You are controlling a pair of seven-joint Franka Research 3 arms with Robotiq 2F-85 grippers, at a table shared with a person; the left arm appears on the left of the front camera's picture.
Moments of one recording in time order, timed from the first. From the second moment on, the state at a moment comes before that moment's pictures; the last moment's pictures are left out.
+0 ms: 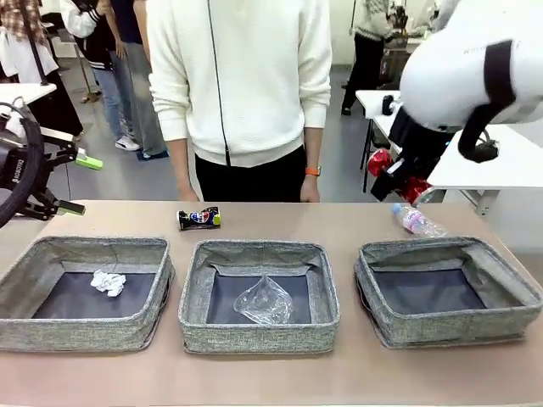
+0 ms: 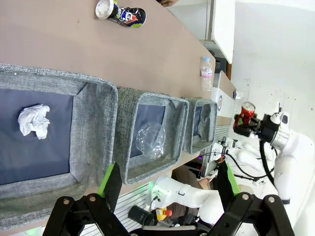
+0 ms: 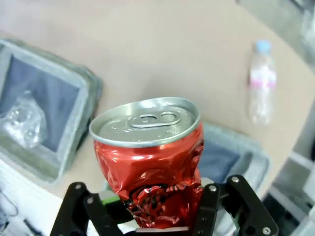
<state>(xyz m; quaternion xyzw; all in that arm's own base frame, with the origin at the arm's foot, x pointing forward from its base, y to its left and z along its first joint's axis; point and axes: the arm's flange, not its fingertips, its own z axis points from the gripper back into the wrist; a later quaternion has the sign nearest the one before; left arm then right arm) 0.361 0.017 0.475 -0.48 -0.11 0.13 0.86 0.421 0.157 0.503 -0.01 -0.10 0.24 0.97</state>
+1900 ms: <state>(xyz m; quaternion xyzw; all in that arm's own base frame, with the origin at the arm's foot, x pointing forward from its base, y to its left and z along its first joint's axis) 0.361 0.017 0.475 -0.48 -0.11 0.13 0.86 0.377 0.407 0.720 0.00 -0.03 0.05 1.00</state>
